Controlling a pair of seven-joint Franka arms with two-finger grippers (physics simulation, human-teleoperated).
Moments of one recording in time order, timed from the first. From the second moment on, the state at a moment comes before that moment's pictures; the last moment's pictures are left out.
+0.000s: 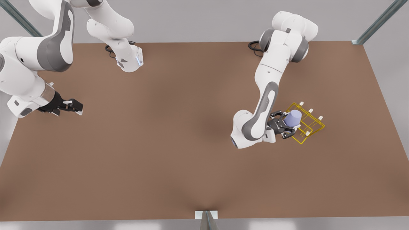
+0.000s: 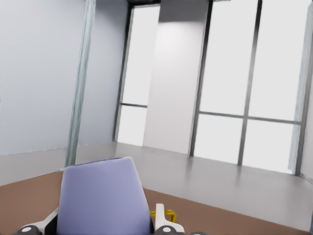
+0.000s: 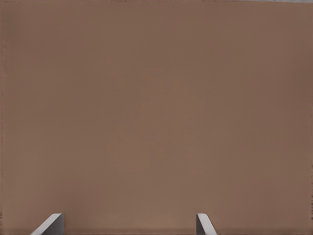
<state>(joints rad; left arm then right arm) -0.55 0.89 0.04 -1.27 0.98 0.89 -2.49 -0.01 0.12 0.01 -1.44 -0.01 1.53 -0.03</state>
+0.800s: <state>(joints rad) -0.57 0.86 0.03 -1.45 0.94 0.86 -2.70 -0.01 0.13 0.08 -1.44 -0.02 1.53 -0.03</state>
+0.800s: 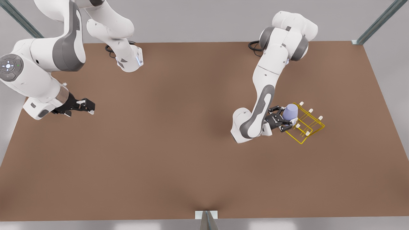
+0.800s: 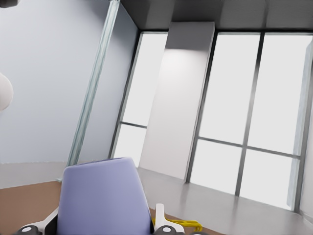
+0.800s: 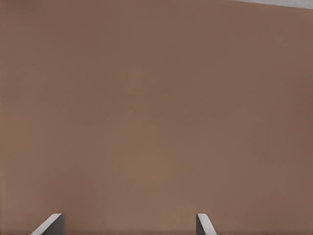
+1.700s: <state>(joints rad) -0.56 0.87 0.03 -1.53 0.91 0.86 -2.86 -0.01 0.18 0.08 -1.44 -0.01 1.65 -0.03</state>
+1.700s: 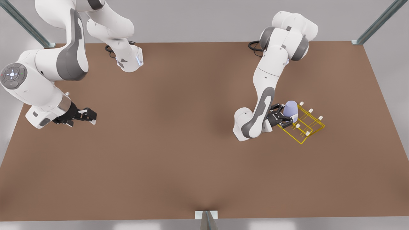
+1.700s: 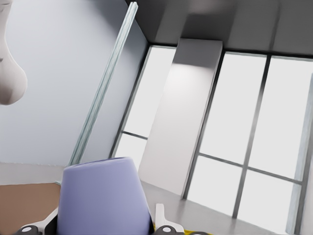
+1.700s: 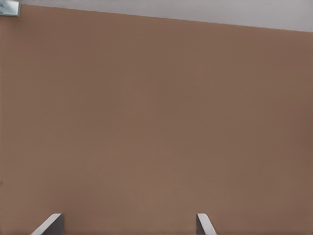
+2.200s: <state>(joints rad) -0.64 0.83 -0.14 -1.52 0.83 0.84 -2.89 -0.02 0.18 0.08 -1.44 0.01 1.65 -0.03</state>
